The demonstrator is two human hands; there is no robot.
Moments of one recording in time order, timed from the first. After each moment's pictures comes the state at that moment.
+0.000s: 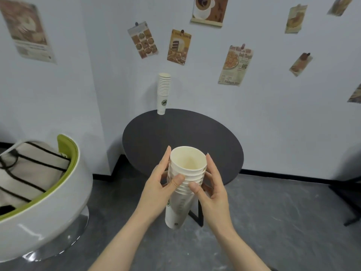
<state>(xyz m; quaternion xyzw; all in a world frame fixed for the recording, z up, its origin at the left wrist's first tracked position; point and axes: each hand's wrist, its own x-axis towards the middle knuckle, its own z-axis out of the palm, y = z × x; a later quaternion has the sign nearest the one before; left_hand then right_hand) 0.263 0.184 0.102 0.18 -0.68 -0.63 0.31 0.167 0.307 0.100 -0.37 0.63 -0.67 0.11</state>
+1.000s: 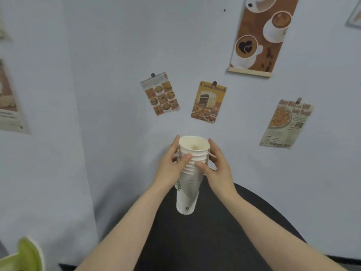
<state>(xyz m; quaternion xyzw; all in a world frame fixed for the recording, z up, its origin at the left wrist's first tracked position) -0.047 -0.271 0.196 0.16 -0.68 -0.61 0.36 -0.146 -0.162 0.198 -0.41 0.66 -0.62 0.08</state>
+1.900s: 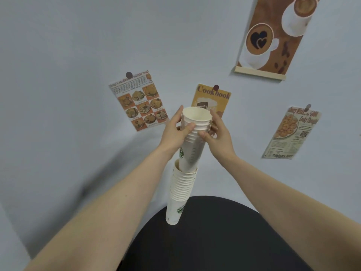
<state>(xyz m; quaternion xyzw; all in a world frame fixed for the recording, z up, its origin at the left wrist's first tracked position) -0.241 -0.473 0.250 0.10 -0.68 -0.64 0.33 -0.315 -0.349 0.256 -0.36 0.71 -0.60 -0.01</state>
